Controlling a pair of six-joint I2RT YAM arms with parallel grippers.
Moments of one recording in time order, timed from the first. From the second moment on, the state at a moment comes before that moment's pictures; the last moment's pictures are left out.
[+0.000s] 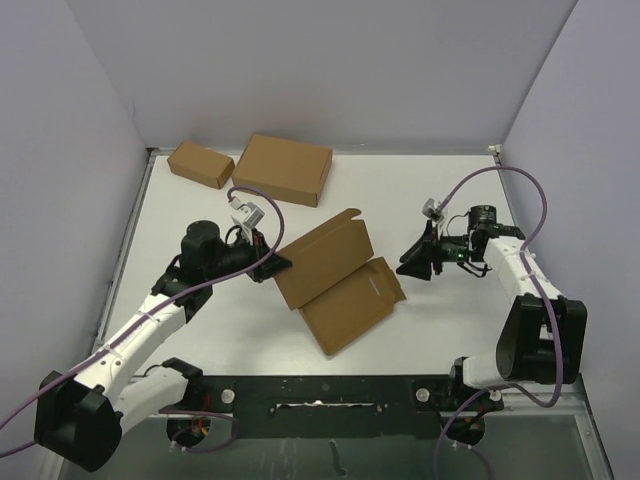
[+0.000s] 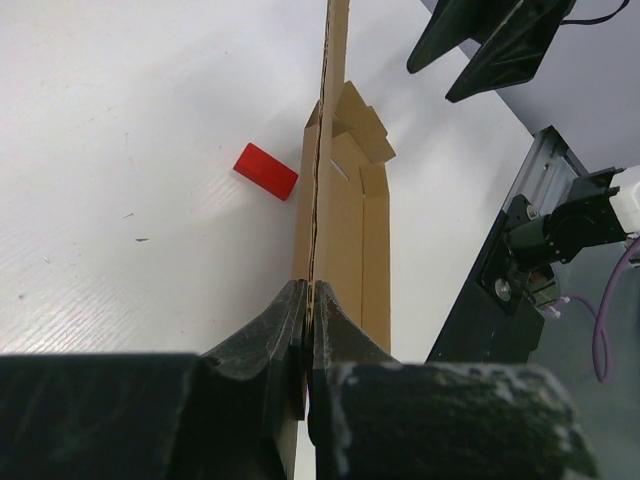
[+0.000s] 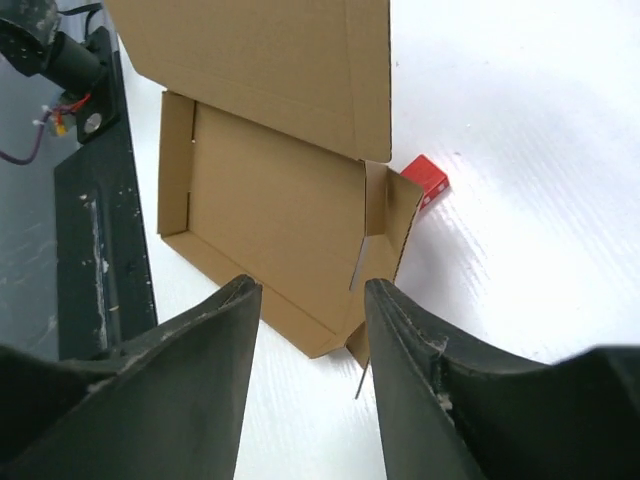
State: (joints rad) left arm -0.42 1.00 0.67 0.00 0.62 -0.36; right arm -0.09 1.44 0.94 -0.82 -1.23 -0.82
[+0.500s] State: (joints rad) left arm -0.42 1.00 0.67 0.00 0.64 -0.36; right arm 0.08 1.36 0.87 -0.62 -1.00 -0.72
